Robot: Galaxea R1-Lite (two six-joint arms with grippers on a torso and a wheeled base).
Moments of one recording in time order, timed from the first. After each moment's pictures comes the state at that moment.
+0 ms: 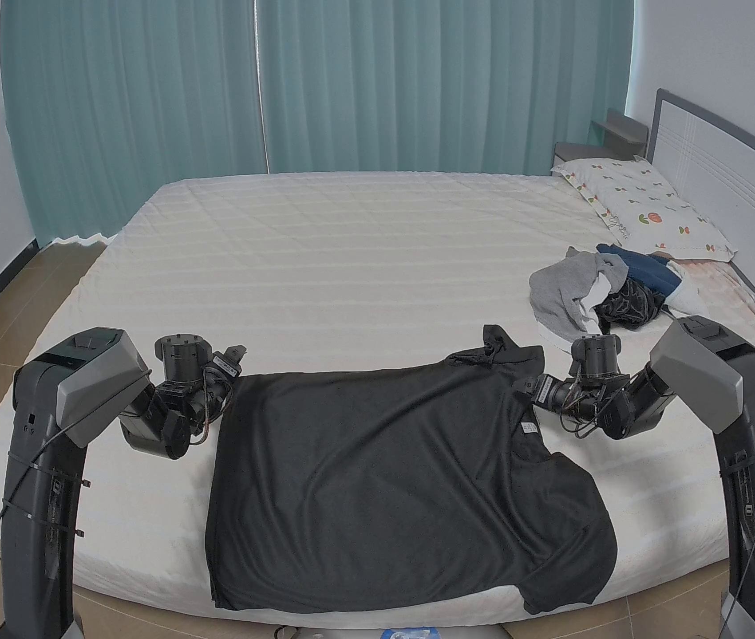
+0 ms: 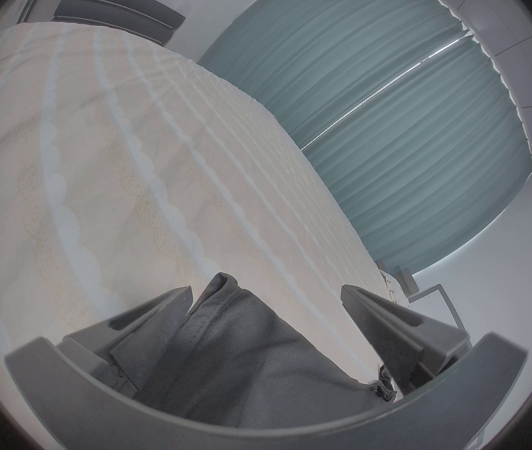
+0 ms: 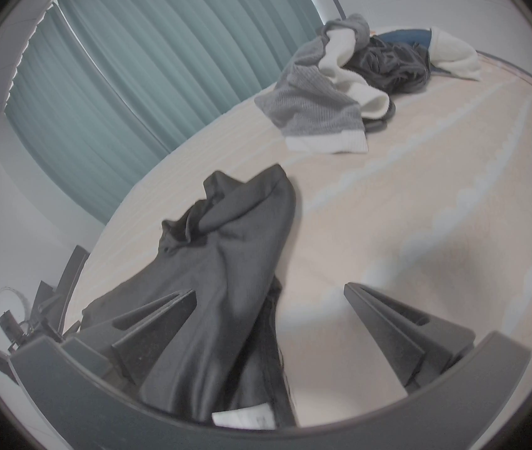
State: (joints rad) left arm -0.09 2.62 -1.30 -0.94 0.06 -0.98; right arm 0.14 2.62 -1.38 -0.64 0.08 0.54
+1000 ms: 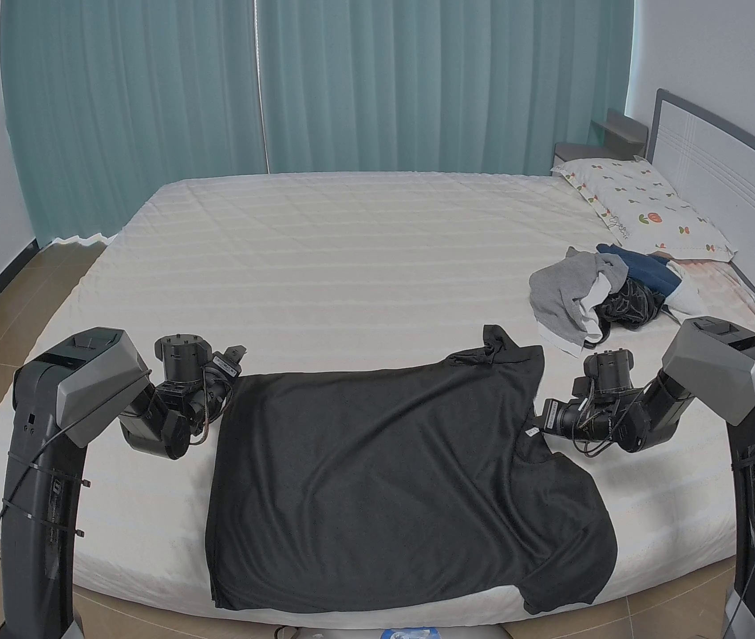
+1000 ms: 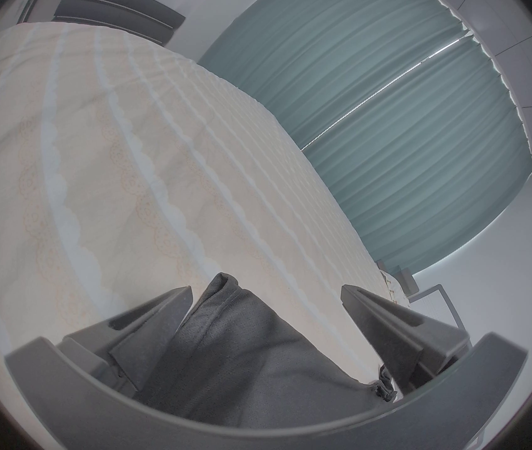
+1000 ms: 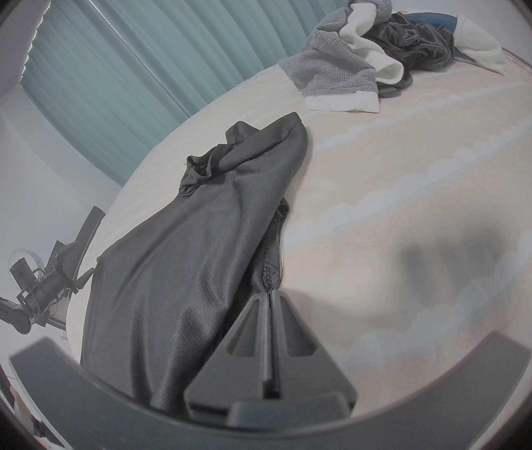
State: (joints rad) left arm -0.09 2.62 -1.30 -0.94 0.06 -0.98; right arm 0.12 2.56 -1.19 -0.67 0.23 0.40
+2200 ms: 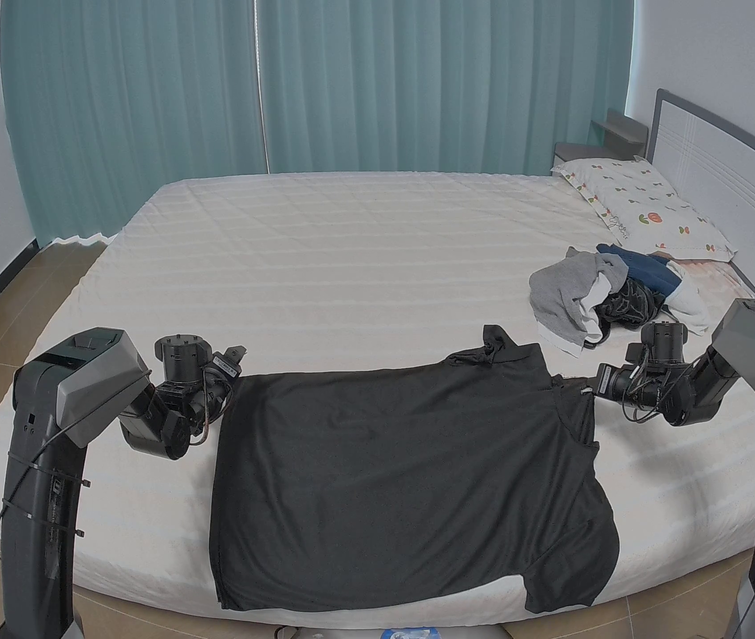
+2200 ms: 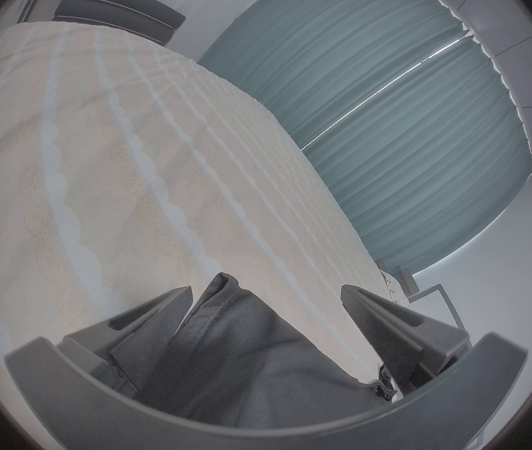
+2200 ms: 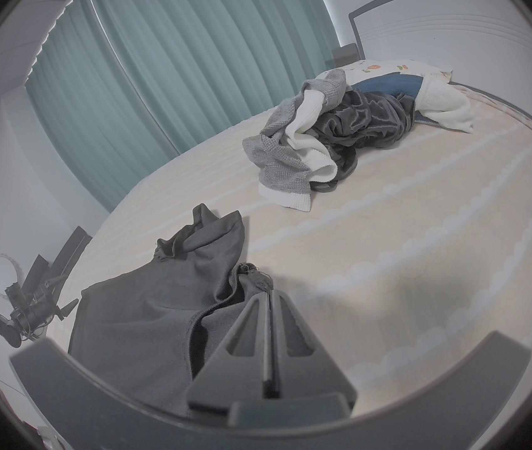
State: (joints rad) left arm -0.09 2.62 -1.29 -0.94 0.06 -0.98; right arm -0.06 2.47 -1.18 -0.72 0.22 0.30
